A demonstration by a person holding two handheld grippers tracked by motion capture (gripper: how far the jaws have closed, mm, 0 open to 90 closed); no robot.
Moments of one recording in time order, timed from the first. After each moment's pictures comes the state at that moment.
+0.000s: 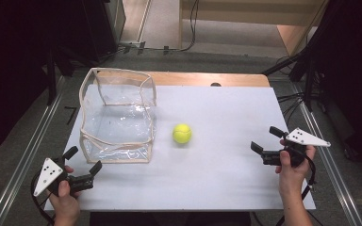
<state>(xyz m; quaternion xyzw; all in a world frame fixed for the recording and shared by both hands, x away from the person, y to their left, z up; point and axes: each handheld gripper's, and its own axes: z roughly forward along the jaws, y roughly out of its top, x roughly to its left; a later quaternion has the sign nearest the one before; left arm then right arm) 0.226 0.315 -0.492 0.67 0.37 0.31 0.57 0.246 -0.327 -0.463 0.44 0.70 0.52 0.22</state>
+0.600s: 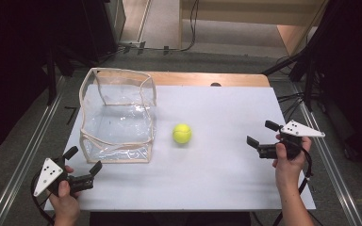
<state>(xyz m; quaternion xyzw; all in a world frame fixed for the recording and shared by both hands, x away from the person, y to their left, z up) 0.226 0.315 -0.492 0.67 0.37 0.31 0.57 0.263 -0.318 -0.450 0.42 0.71 0.52 0.22</state>
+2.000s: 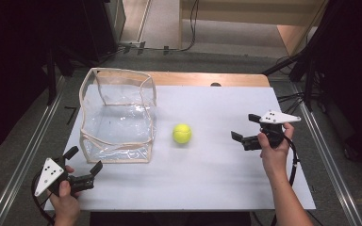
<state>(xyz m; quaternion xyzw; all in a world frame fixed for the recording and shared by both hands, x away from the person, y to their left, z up) 0.226 0.314 -0.492 0.67 0.37 0.31 0.57 0.299 -0.281 -0.443 0.39 0.76 0.49 0.19</state>
